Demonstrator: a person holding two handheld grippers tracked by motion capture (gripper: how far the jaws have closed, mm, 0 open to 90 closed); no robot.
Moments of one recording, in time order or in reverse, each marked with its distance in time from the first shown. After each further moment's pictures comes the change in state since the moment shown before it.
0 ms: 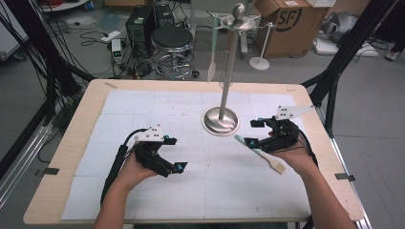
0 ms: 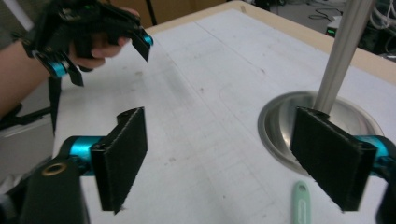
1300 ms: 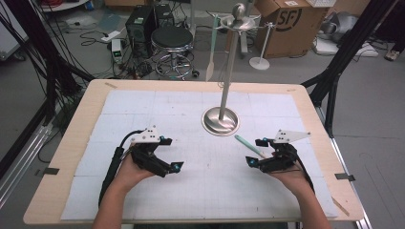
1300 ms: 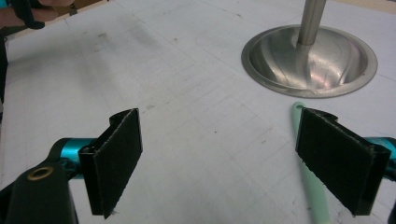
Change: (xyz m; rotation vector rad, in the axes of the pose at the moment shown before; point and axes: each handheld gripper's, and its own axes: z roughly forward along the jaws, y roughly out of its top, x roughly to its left) left arm 0.005 -0.010 -0.006 0.000 0.050 -0.016; right arm 0.014 -0.069 0.006 0.039 -0.131 0.080
